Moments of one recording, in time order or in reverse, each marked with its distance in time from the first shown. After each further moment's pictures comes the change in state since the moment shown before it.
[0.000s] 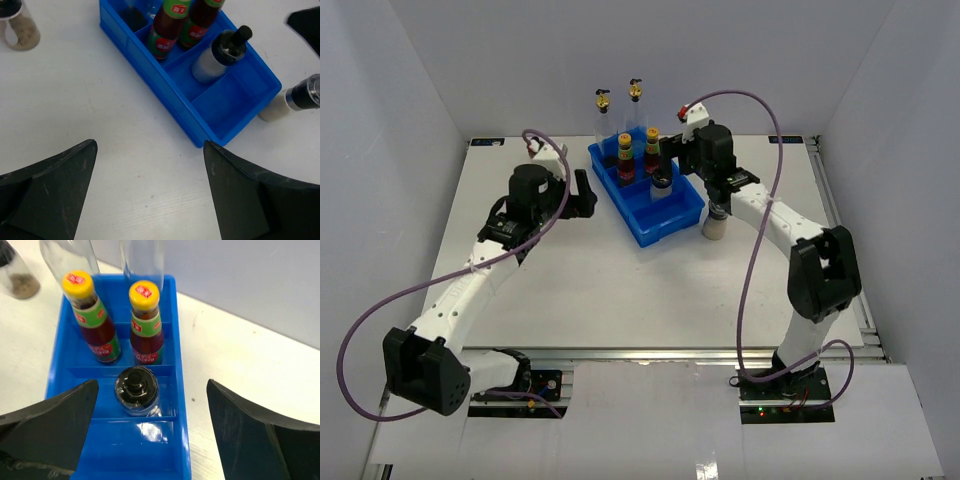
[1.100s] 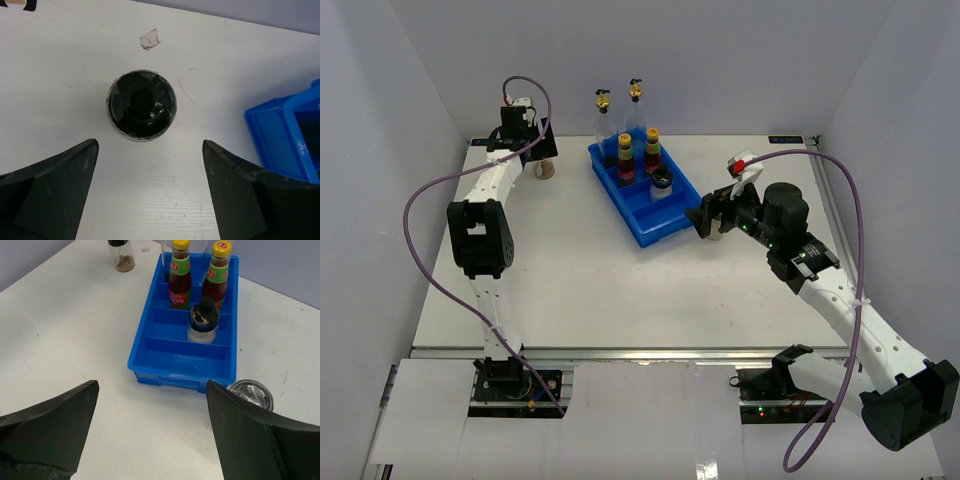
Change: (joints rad) left arm 0.366 0.988 0.882 -0.083 -0.035 0.094; right arm 0.005 -0.798 -0.516 -0.186 -0.247 0.077
